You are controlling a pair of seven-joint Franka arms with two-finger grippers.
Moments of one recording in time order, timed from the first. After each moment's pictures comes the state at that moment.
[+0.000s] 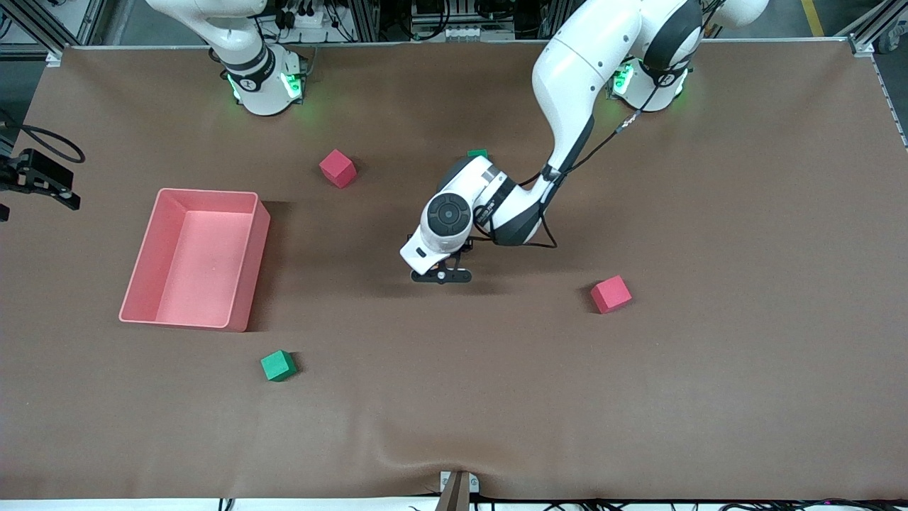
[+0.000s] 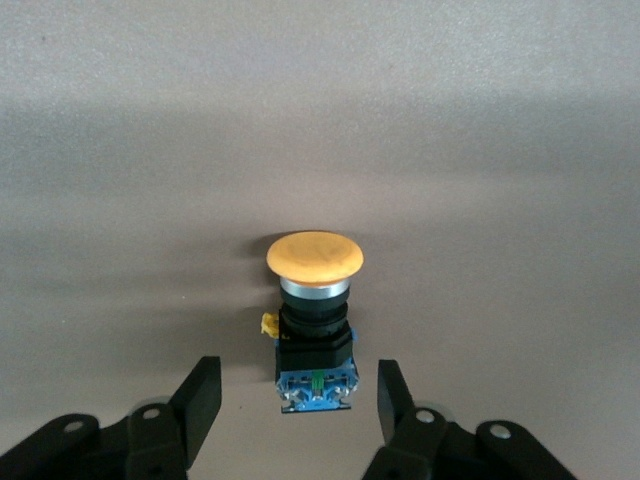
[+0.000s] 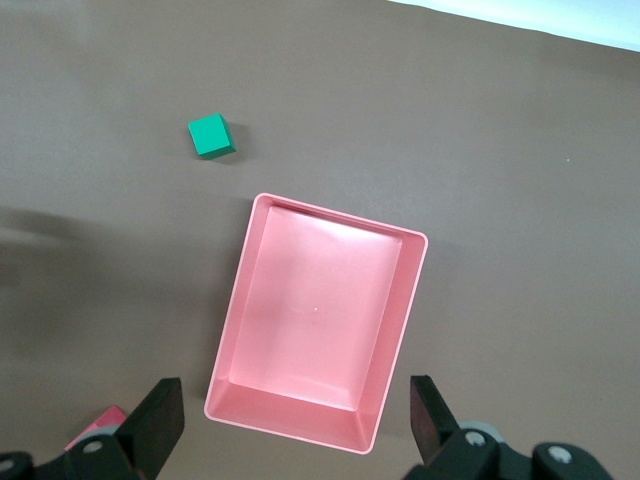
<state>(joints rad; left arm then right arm) -0.79 0.94 -0.05 -1.19 -0.22 2.07 -0.70 -0.04 0.04 -0.03 -1.49 -0.01 1.61 -0.27</state>
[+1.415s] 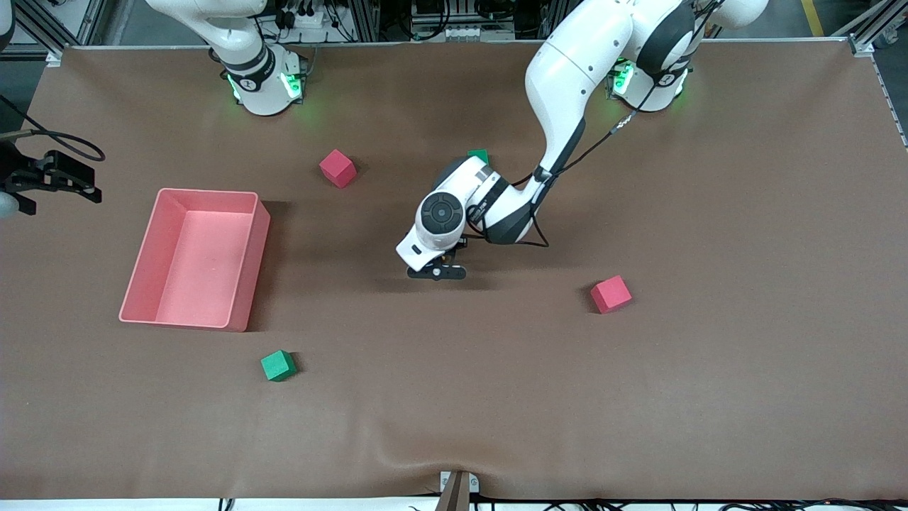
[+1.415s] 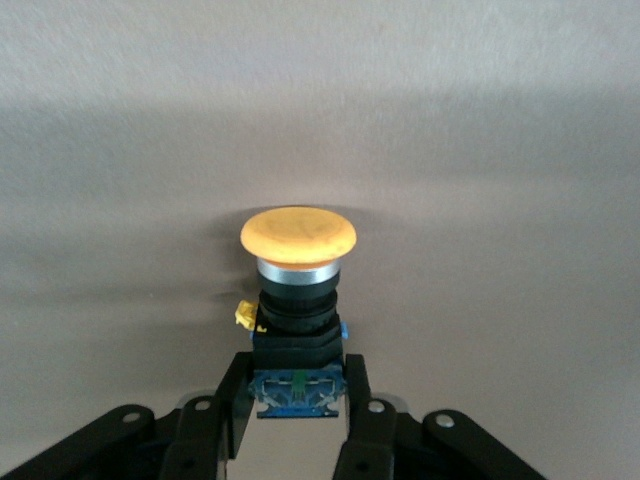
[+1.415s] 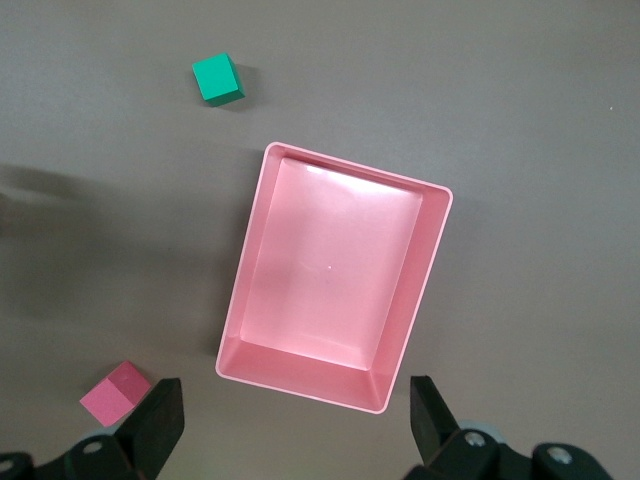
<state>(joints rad) -0.81 0.97 -0.04 -1.18 -0.22 2.09 -0.70 -0.04 0.05 -0.03 -1.51 -0.01 1.53 -0.26</state>
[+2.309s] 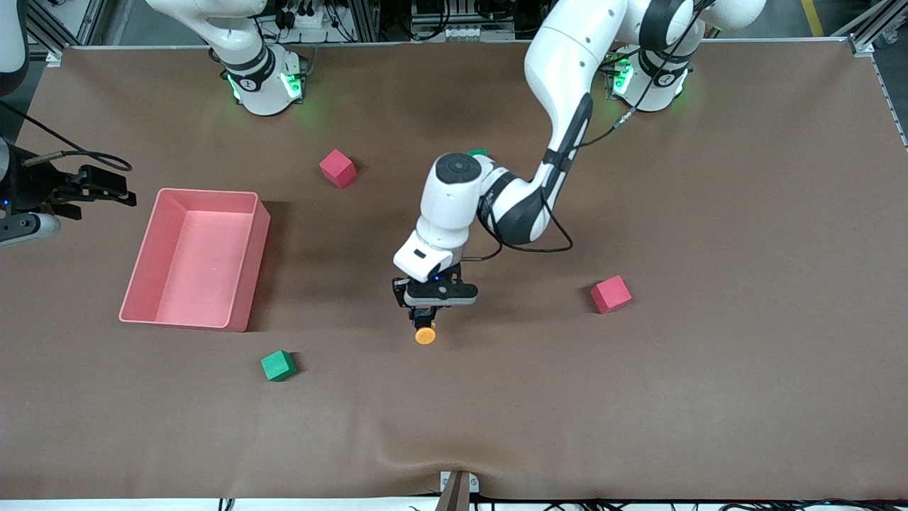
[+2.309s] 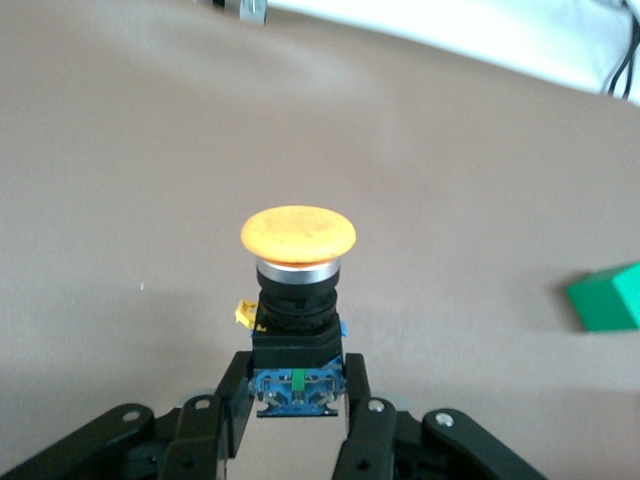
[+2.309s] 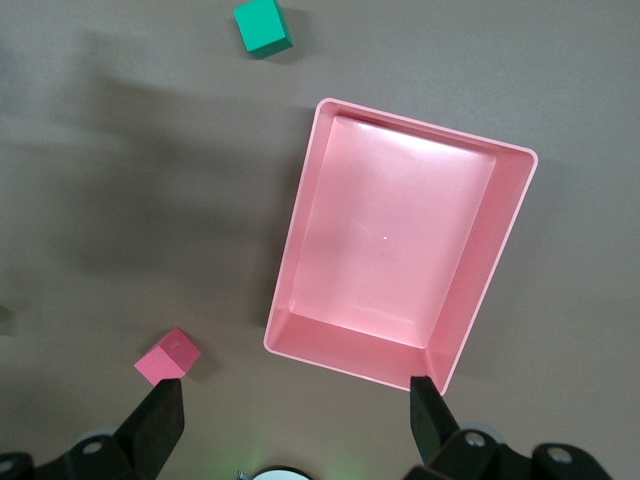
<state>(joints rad) -0.99 0.94 0.32 -1.17 -0.07 2.60 -0.96 -0.04 0.11 -0.02 -1.52 0.08 1.46 -0.26</state>
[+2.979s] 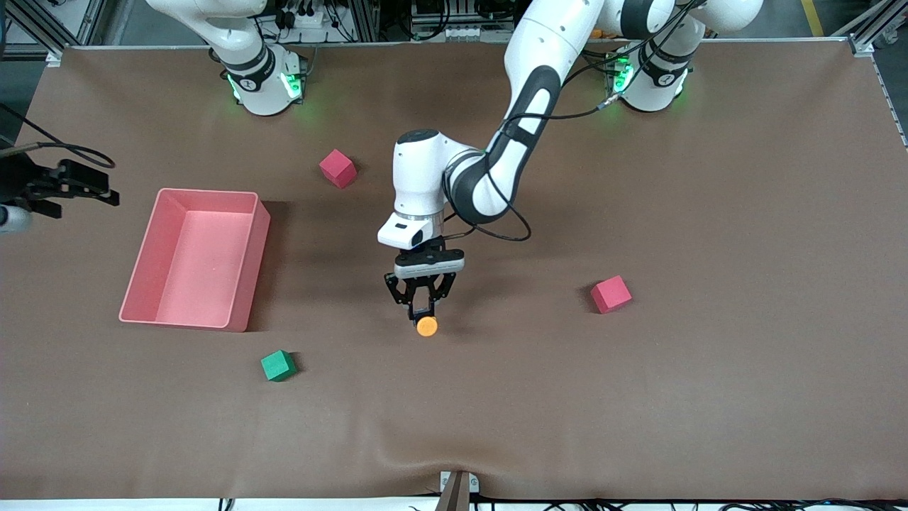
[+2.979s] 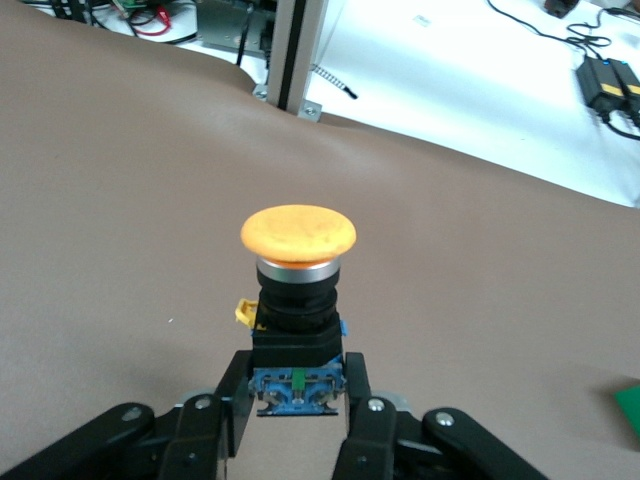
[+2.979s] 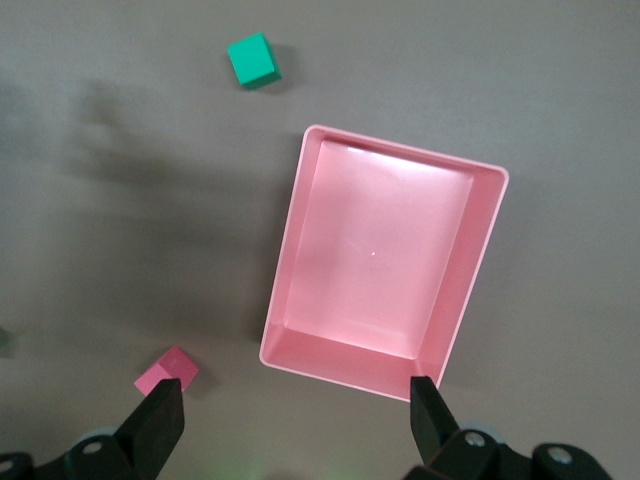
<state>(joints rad) -1.10 0.98 0.38 -1.21 0.53 2.60 -1.66 -0.05 0.11 -0.04 -1.46 0.08 1.46 -0.25</state>
